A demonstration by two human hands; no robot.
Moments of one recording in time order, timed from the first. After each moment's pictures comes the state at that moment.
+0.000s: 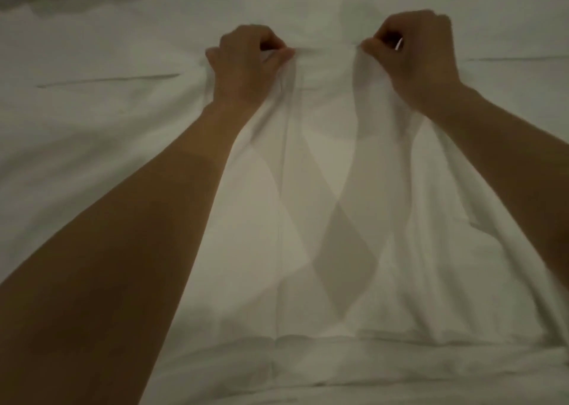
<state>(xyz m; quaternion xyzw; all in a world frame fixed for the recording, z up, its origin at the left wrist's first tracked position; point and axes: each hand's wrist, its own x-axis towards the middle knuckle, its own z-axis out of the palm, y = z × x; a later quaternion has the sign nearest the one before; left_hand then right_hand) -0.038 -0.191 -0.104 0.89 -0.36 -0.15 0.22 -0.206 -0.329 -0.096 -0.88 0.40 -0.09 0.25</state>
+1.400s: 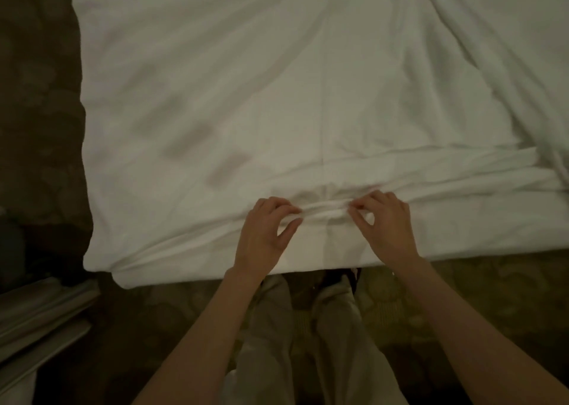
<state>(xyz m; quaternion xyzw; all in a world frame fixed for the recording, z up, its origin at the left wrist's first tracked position) -0.274 0.245 -0.075 0.80 -0.45 -0.24 0.32 -0.449 0.098 -0.075 -0.86 0.44 0.00 0.26</state>
